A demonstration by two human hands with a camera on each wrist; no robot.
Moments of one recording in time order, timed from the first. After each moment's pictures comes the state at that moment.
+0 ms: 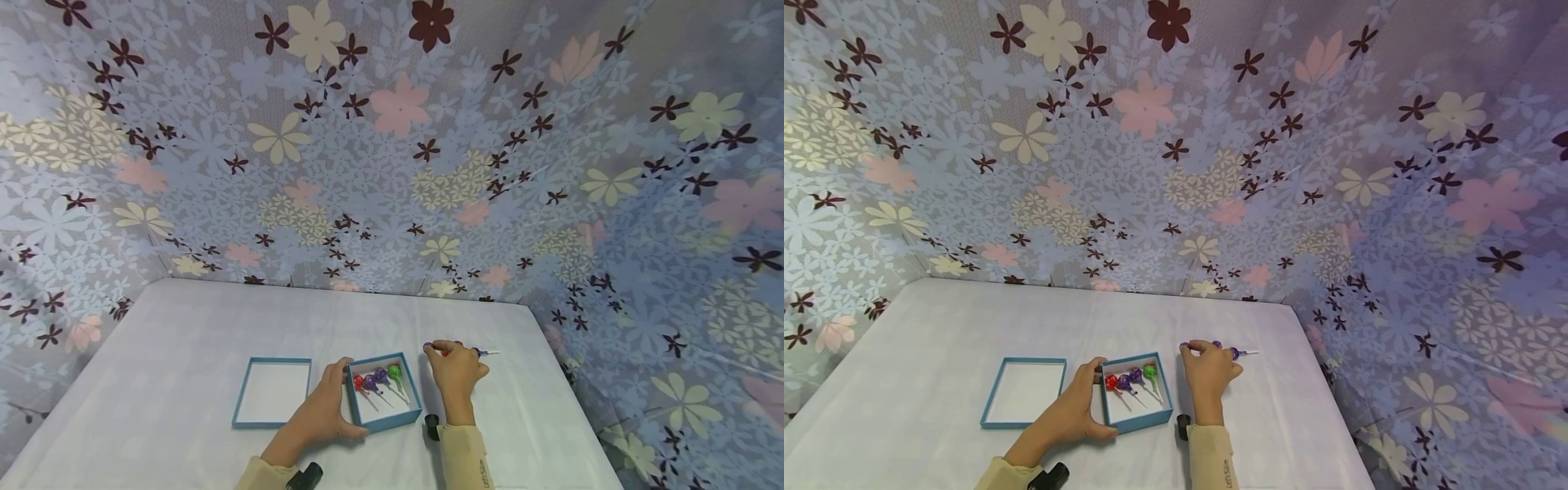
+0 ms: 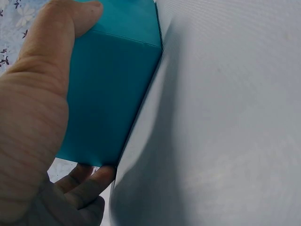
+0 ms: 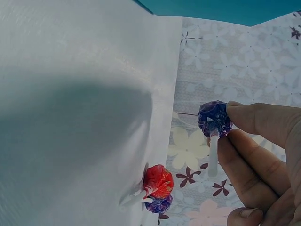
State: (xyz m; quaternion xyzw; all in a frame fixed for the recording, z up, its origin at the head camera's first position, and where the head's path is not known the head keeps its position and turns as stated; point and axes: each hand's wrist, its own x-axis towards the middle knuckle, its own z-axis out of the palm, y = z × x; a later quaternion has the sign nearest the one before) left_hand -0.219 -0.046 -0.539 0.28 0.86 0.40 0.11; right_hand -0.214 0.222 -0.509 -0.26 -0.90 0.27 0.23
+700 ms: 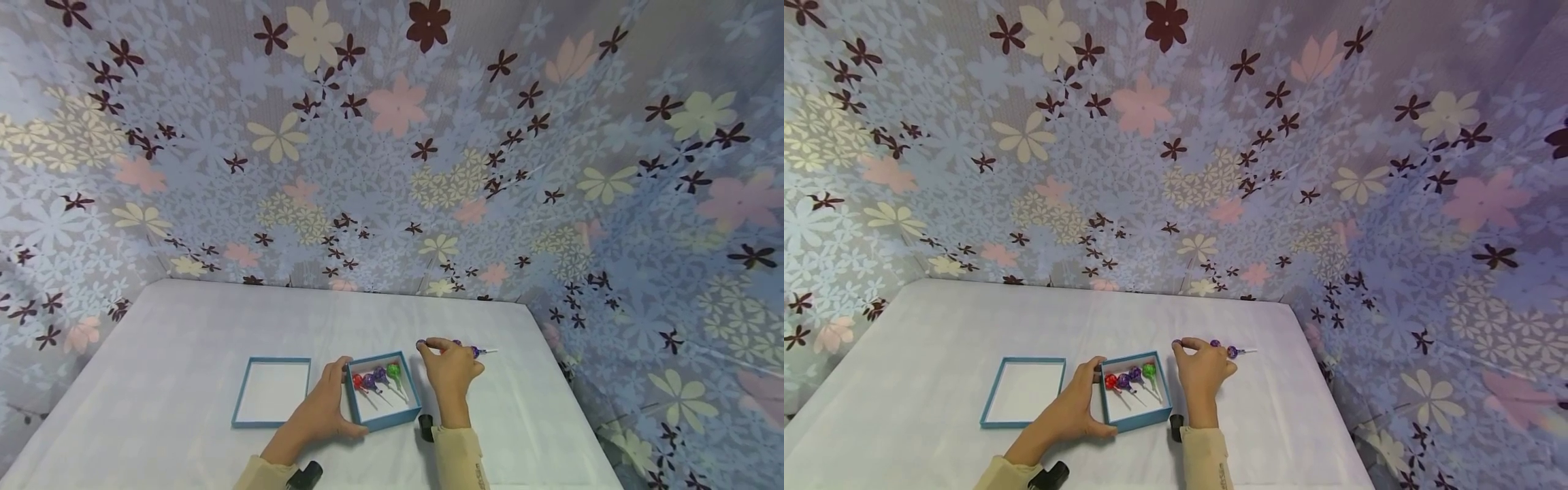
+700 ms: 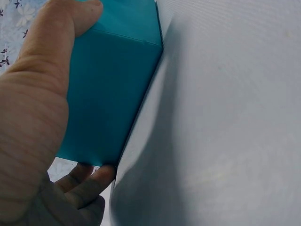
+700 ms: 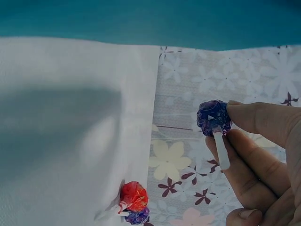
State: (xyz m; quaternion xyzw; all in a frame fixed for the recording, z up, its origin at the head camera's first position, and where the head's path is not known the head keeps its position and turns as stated) left_hand -0.221 -0.045 -0.541 0.28 0.86 0.41 0.12; right_hand -0.209 0.208 -0.495 -0.24 -0.89 0.29 0.24
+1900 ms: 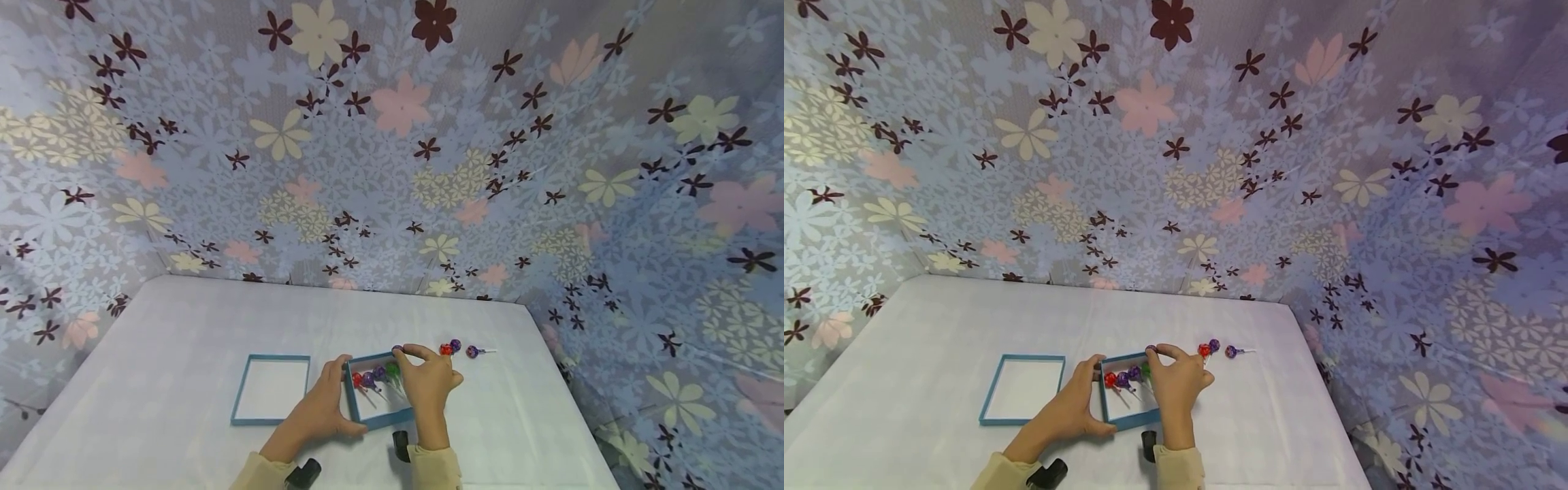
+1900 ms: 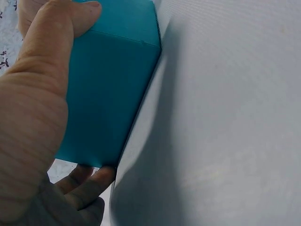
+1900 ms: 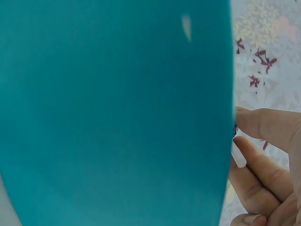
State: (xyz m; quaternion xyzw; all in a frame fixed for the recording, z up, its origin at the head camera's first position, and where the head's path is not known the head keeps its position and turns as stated) left_hand -0.220 -0.046 -0.542 0.29 0.86 0.41 0.10; right_hand -0.190 0.153 -0.487 -0.22 -0.86 0.35 0.29
